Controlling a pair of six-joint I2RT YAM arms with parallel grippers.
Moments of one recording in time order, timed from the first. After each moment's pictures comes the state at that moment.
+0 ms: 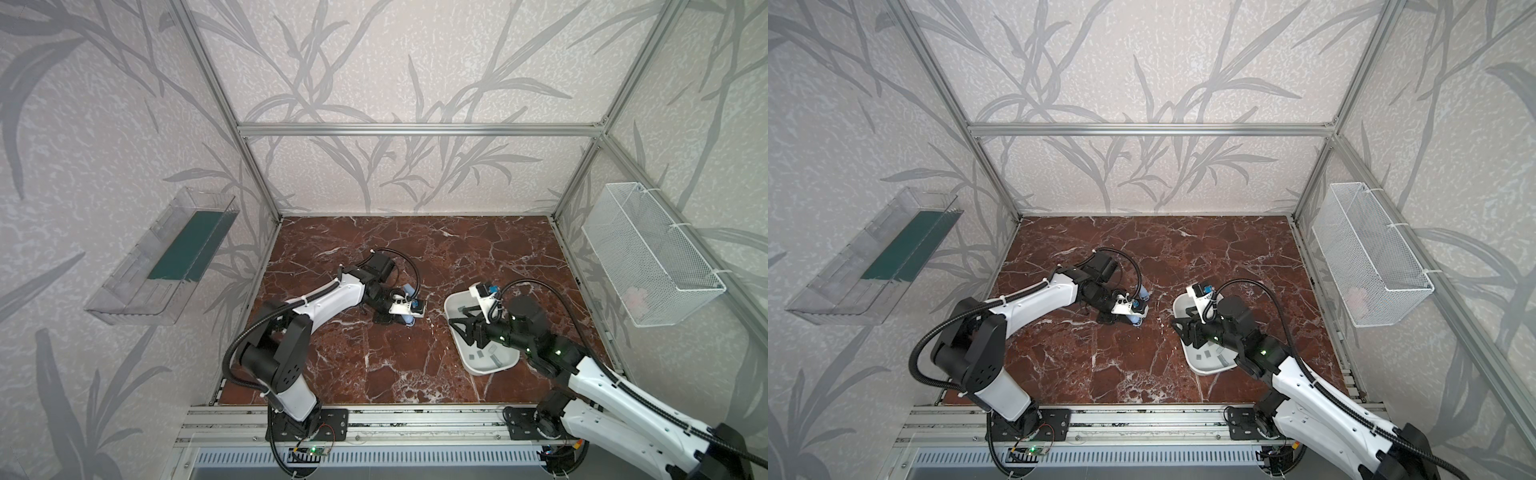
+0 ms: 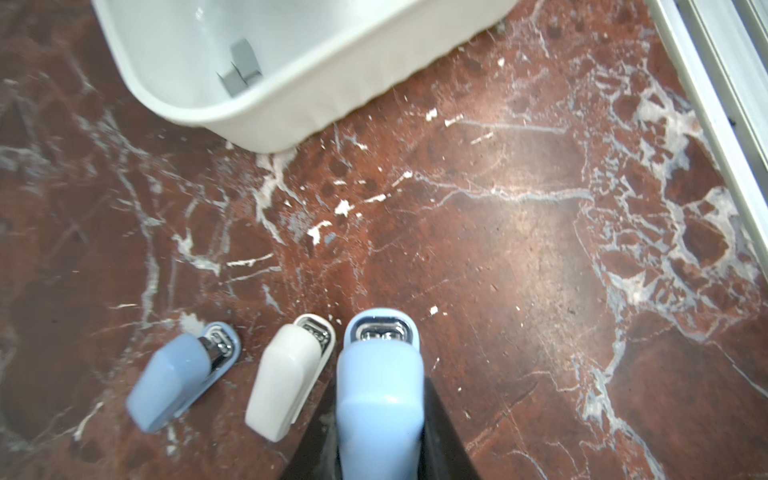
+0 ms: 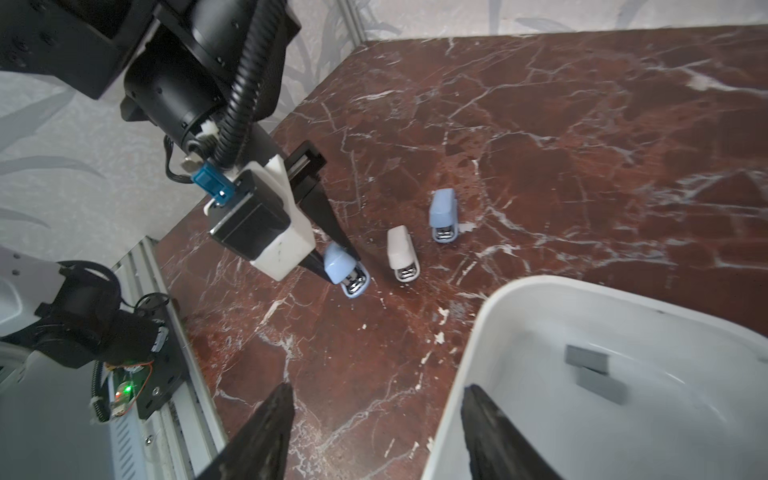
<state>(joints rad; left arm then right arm) -0.54 1.60 1.05 -0.65 0.53 1.22 0.69 0.88 0.52 -0.10 -0.25 0.33</state>
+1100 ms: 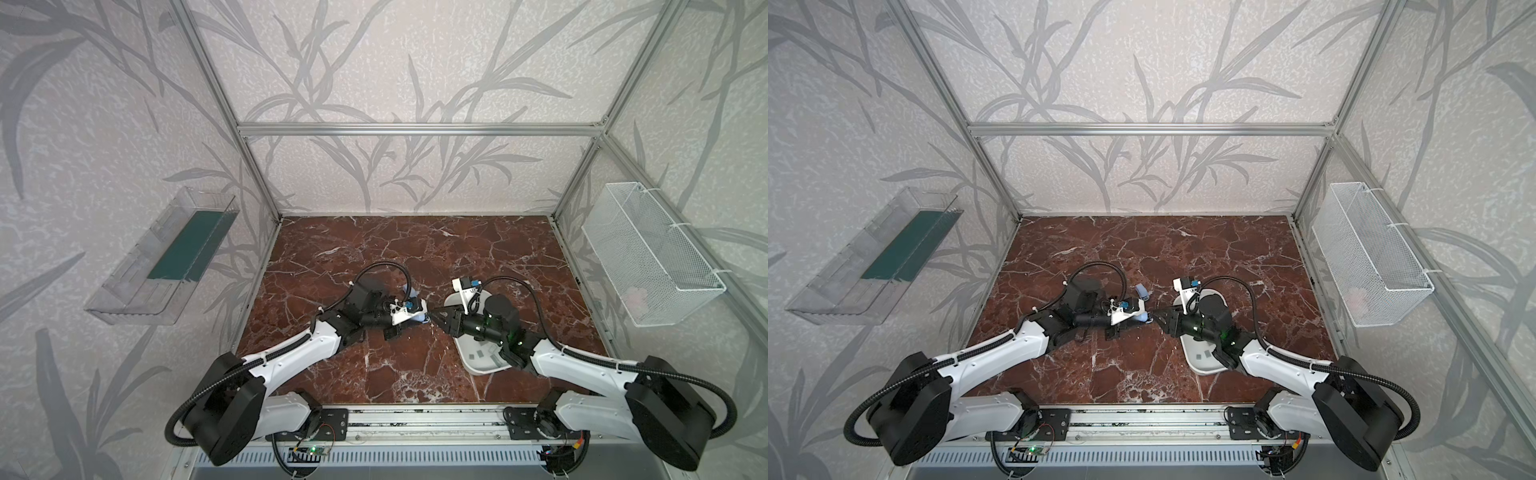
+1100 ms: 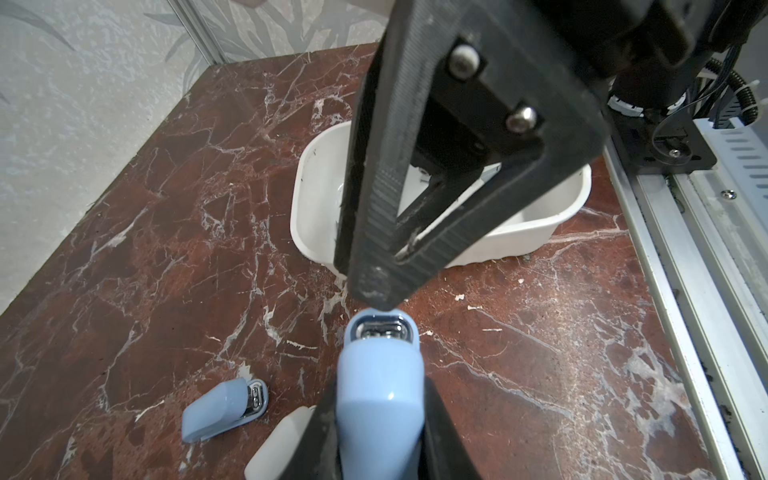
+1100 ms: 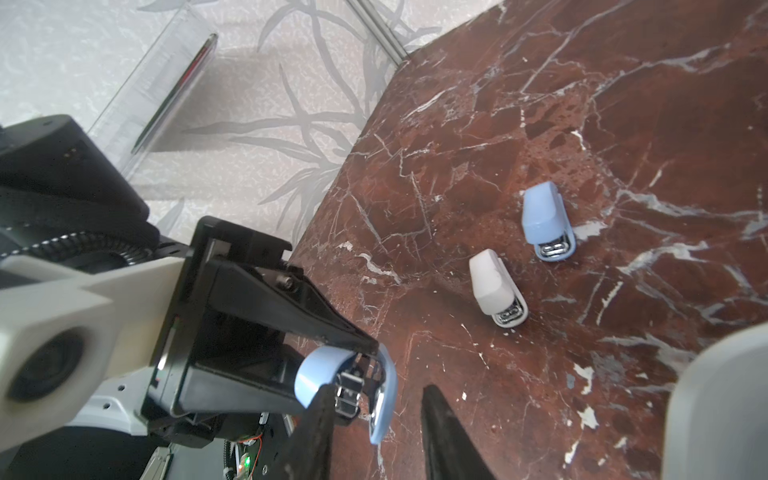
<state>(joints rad) -0.63 1.25 0.65 0.00 0.59 0.59 0.72 1.19 0.43 0.50 -0.39 0.70</state>
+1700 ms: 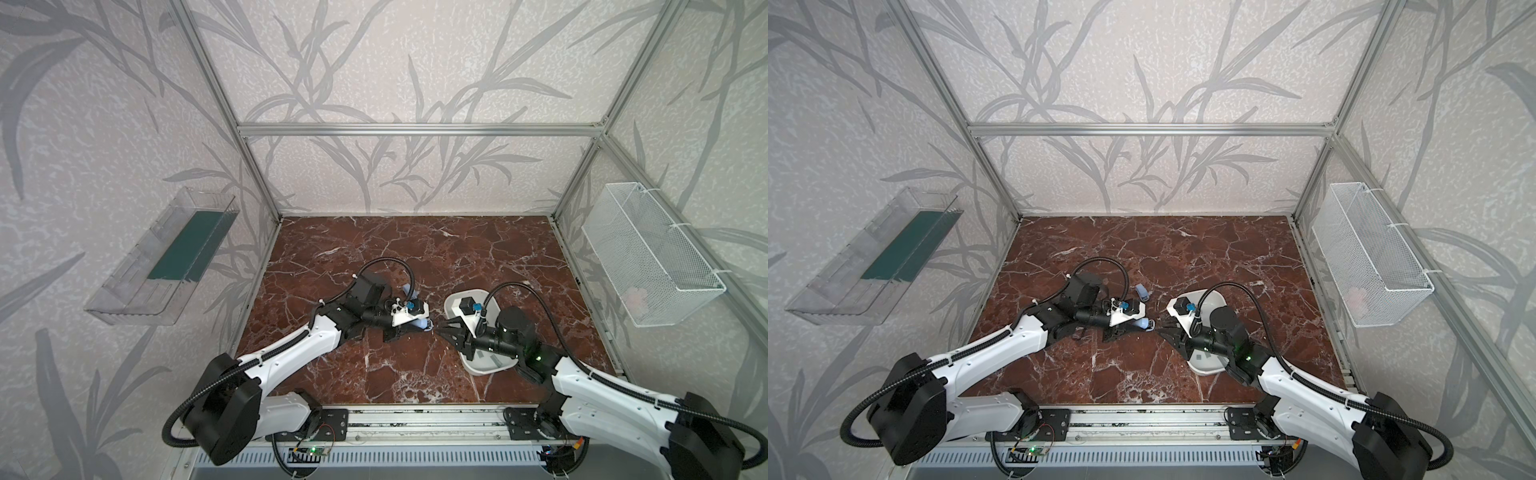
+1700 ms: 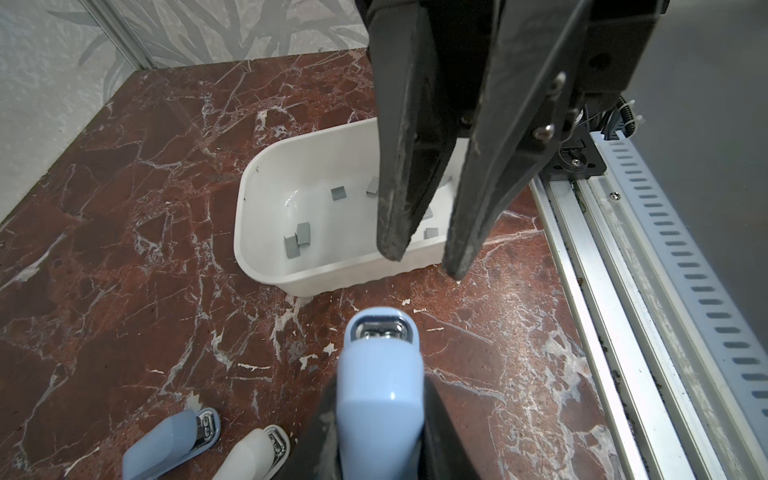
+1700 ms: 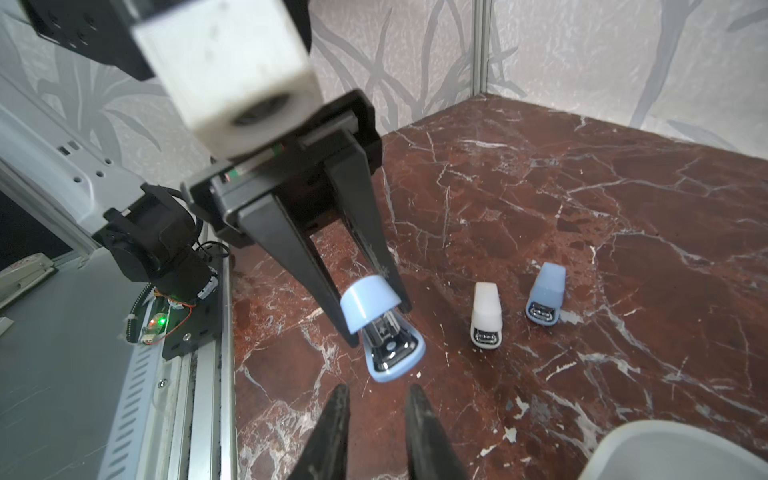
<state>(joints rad) -0.63 1.26 0.74 -0.21 0.71 0.66 0.75 0.97 0.36 0.31 -0.43 0.11</state>
